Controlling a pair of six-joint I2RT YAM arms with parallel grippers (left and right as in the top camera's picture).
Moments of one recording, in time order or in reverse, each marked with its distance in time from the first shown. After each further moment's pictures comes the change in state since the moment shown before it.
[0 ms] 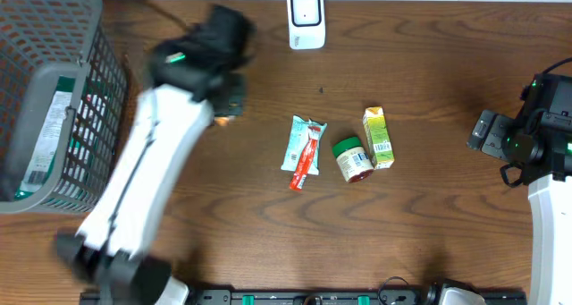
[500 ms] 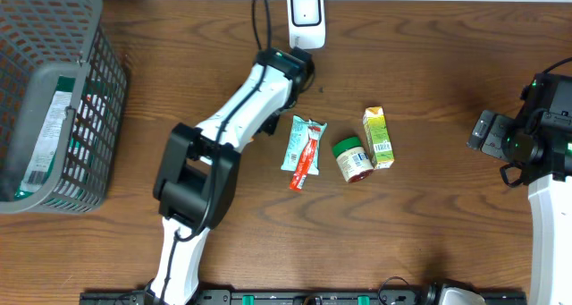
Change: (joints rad) left arm -0.109 0.463 -0.005 0.060 -0.193 0.121; right arm 0.000 0.000 0.000 0.000 0.000 0.000
